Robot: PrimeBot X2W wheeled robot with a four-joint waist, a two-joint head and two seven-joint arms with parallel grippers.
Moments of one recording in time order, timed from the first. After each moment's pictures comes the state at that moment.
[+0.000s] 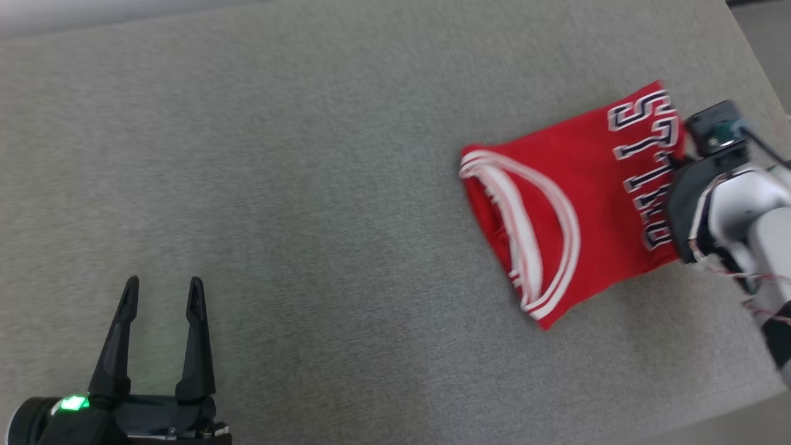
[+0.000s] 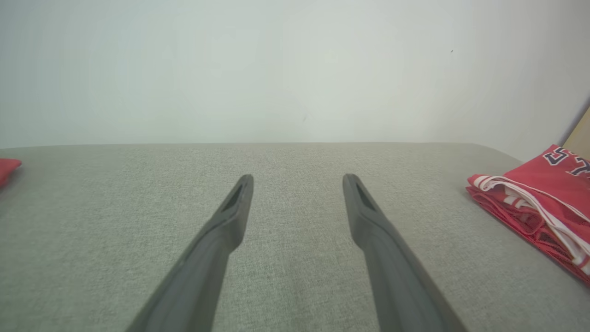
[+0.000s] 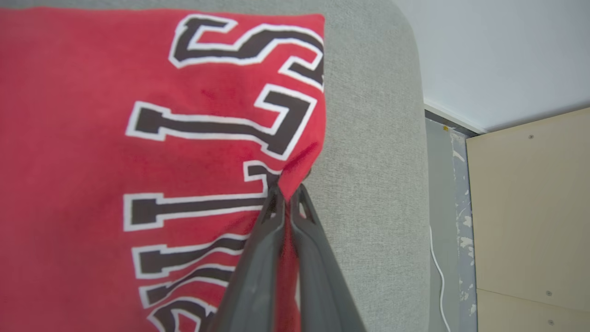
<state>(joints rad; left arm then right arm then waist) -0.01 0.08 0.03 -0.16 -0.14 -0.13 -0.26 -0.77 -0.47 0.35 0.54 0.16 0.13 0.52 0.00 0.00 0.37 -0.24</state>
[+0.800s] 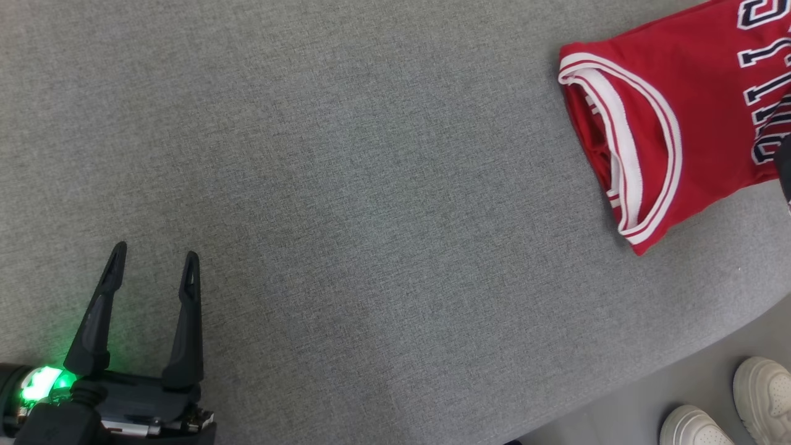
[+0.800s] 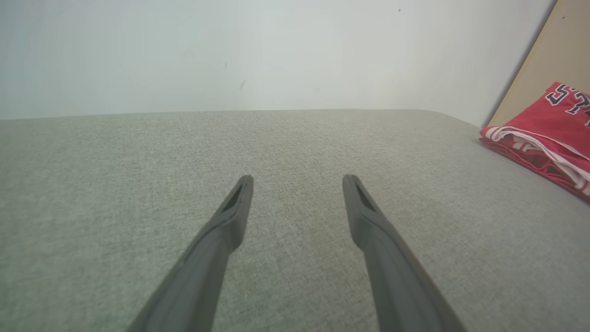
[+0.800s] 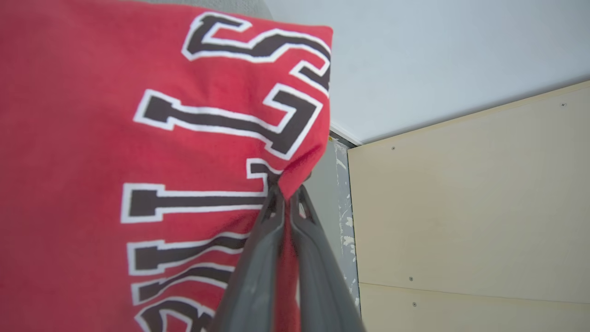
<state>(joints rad) -0.05 0.20 -0.02 -0.27 -0.12 -0.13 -0.26 -0.83 -0.59 0.19 0.60 -0.07 0.13 0.16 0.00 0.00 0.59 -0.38</state>
